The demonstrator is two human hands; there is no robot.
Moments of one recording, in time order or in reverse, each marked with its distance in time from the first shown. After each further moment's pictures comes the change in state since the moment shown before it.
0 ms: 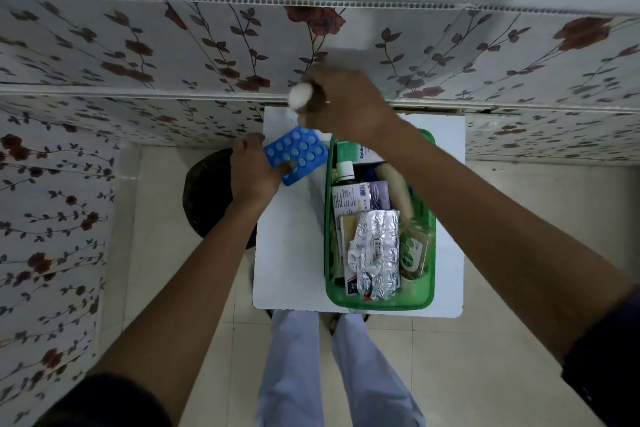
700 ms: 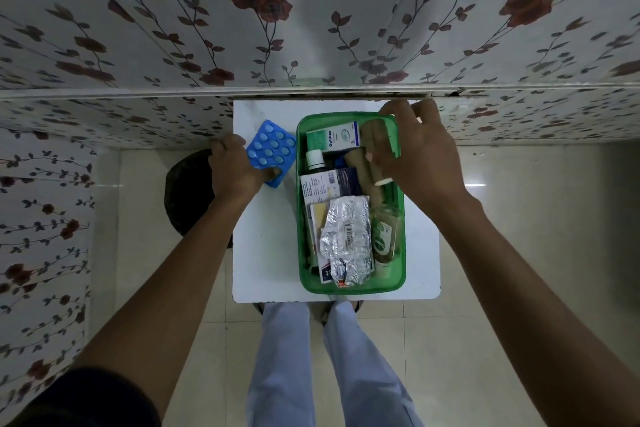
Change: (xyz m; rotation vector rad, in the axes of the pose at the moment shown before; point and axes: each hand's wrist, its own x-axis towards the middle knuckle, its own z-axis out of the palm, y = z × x) left_hand -0.011 0.008 0.009 0.024 -0.067 -0.070; right_hand -0.111 0.079 -0.002 -0.209 0.336 0.273
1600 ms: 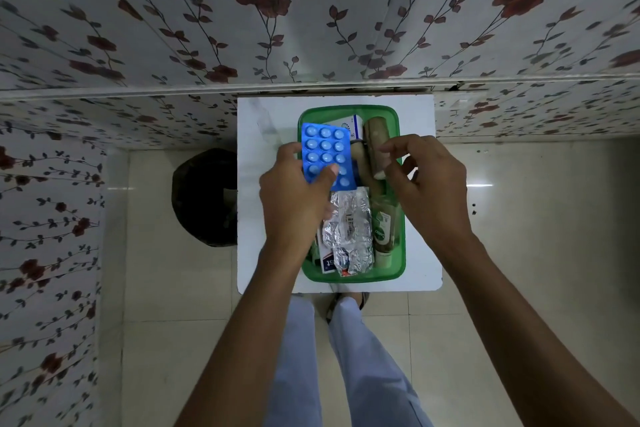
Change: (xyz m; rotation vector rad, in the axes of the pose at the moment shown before) left_hand -0.126 0.088 -0.021 -0.540 -0.001 0.002; right_hand -0.049 0.003 0.000 0.336 0.101 0.041
